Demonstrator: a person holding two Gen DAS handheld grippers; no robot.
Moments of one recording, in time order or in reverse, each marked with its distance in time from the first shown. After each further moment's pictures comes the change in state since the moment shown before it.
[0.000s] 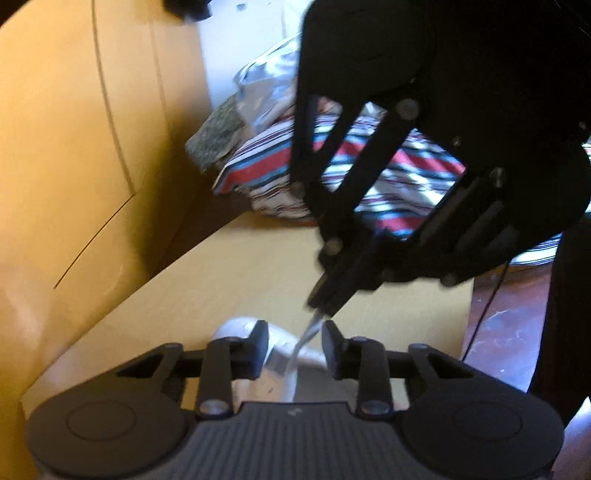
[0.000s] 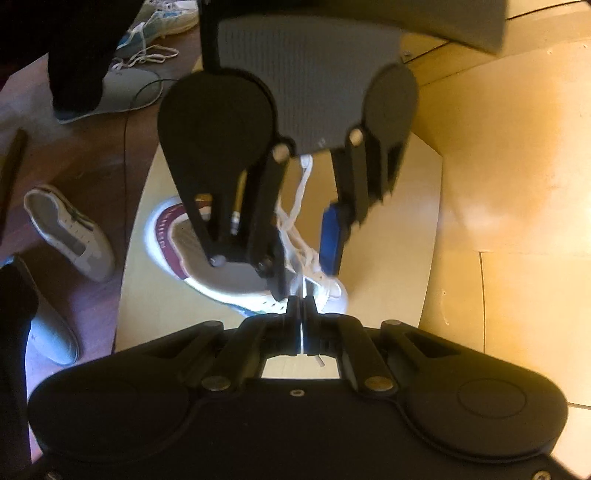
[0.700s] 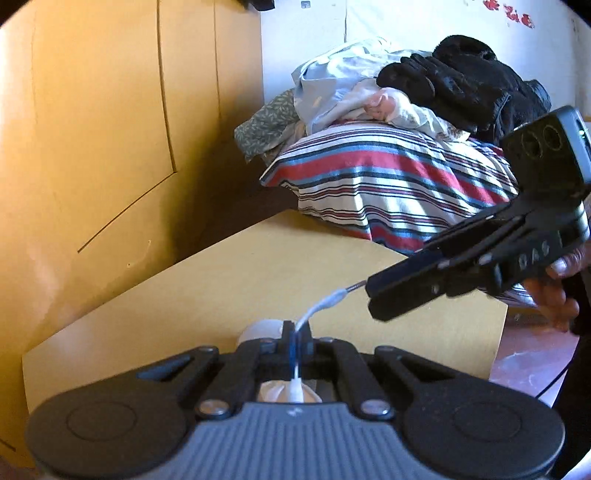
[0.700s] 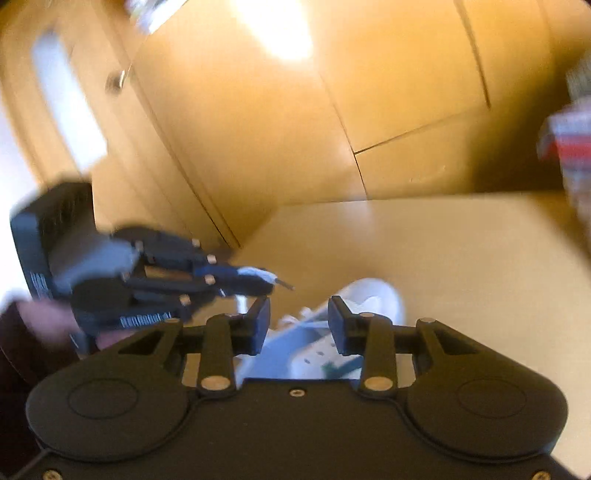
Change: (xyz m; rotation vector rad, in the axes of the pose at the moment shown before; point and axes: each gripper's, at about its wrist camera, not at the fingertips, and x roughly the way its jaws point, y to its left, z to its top) left arm 0.019 0.029 -0.007 -0.166 0.010 0.105; right arm 0.058 0.041 -0.163 1.618 -0.818 0.098
